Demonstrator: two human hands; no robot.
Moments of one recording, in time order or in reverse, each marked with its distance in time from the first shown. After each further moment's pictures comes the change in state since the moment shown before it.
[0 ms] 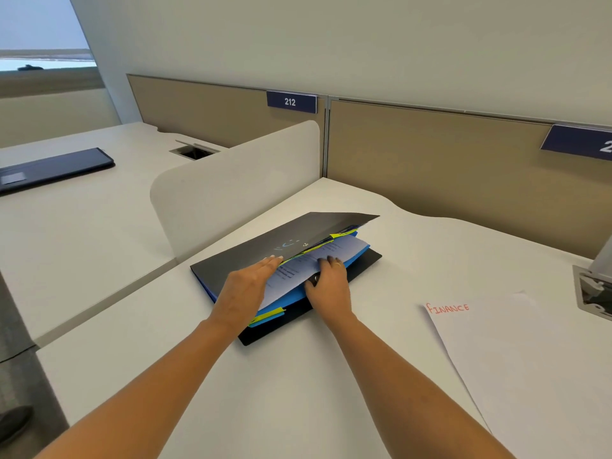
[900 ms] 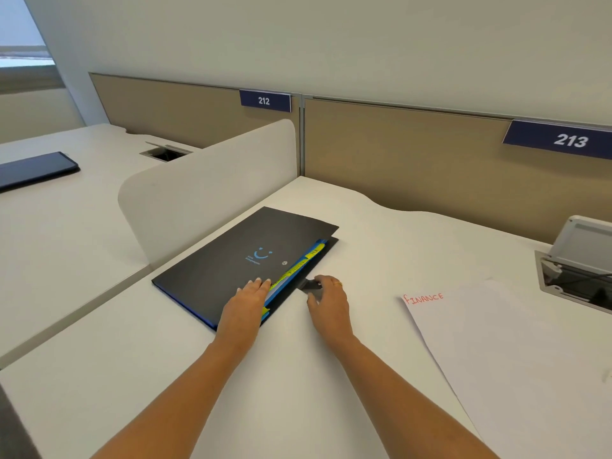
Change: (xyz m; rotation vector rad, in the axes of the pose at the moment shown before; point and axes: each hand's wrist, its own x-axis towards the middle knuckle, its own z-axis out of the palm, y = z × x) left_hand -0.010 0.026 0.041 0.123 -0.442 -0.289; right_hand -0.038 0.027 -0.014 0.252 -0.014 0.172
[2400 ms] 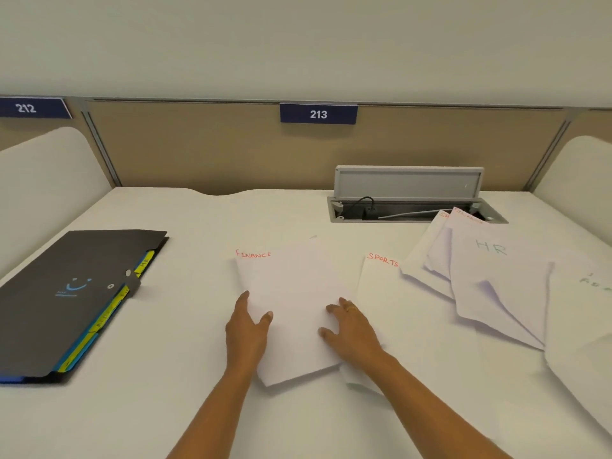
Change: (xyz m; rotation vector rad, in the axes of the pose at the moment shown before) left_hand -0.104 0.218 0.008 -1.046 -0.256 -0.055; right_hand -0.195 0.111 -0.206 -0.377 0.014 0.469
